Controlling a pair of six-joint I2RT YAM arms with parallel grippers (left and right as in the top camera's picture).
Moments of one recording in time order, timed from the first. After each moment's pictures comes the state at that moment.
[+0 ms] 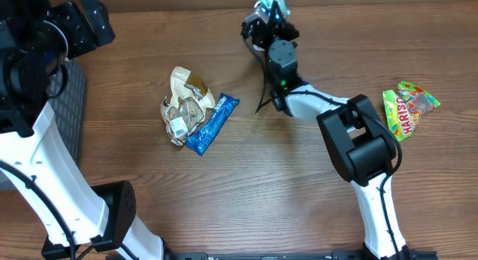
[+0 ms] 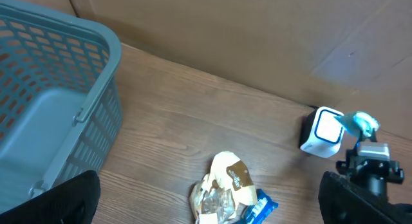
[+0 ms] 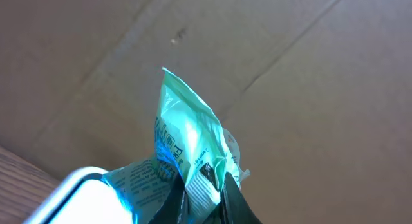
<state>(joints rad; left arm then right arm) 0.15 1.87 2.91 -1.69 0.00 -0.23 0.47 2.37 1.54 0.96 0.46 -0.79</state>
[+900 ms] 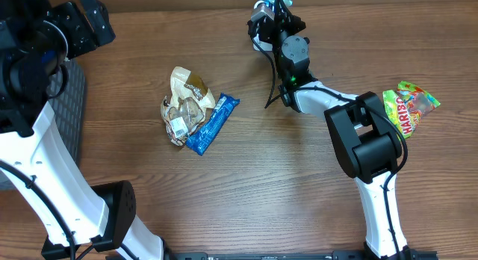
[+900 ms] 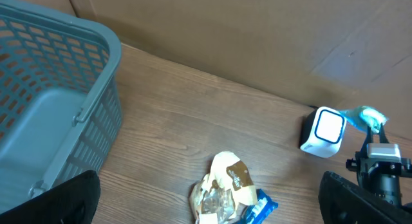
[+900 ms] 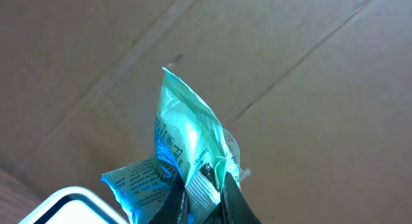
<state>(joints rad) 0.15 1.87 2.91 -1.69 0.00 -0.23 0.42 2.37 1.54 1.02 0.29 -0.85</state>
